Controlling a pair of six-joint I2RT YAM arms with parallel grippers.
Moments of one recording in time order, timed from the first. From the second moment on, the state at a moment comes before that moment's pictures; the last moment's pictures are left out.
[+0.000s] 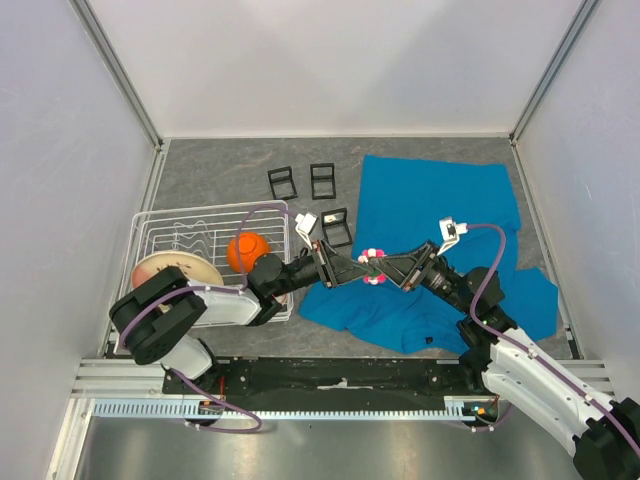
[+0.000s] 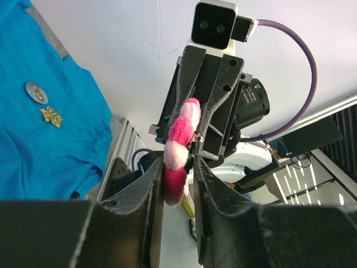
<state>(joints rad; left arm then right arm) -0.88 1.52 0.46 1.32 0.39 -1.22 0.55 0.65 0.25 0.58 -0.39 0.92</state>
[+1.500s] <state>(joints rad) -0.85 1.50 0.53 1.22 0.57 -1.18 0.54 0.65 0.28 0.54 -0.47 0.83</state>
